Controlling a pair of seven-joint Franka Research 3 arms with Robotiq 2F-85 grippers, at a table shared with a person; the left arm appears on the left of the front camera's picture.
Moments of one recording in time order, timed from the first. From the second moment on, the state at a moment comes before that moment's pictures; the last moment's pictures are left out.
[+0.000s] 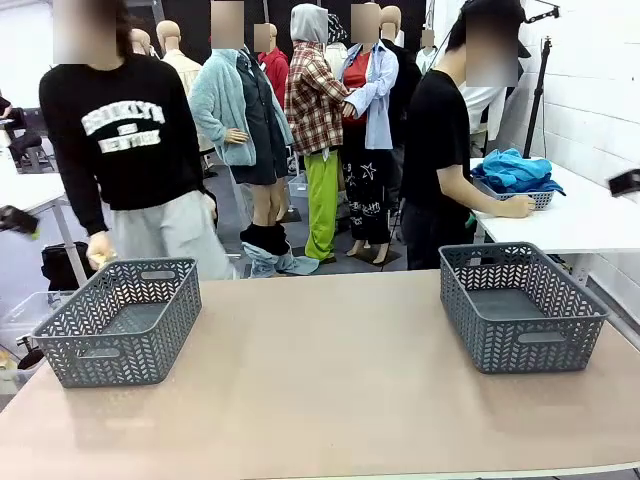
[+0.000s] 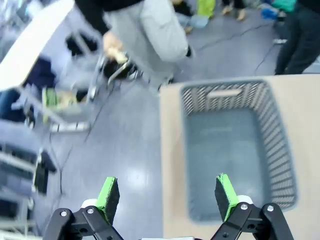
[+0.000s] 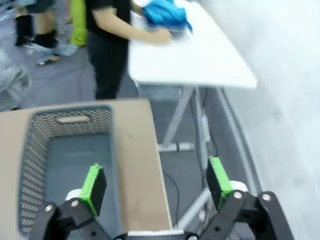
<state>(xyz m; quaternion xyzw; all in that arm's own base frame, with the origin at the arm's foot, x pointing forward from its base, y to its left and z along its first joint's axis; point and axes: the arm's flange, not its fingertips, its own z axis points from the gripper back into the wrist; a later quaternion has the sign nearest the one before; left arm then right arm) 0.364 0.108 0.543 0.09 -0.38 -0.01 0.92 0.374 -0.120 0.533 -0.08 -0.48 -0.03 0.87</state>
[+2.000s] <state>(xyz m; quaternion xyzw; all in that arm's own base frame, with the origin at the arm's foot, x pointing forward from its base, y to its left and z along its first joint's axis) 0.371 0.178 0.463 0.06 -0.29 0.06 0.95 0.376 -0.200 0.451 -0.07 -0.41 -0.15 0.90</state>
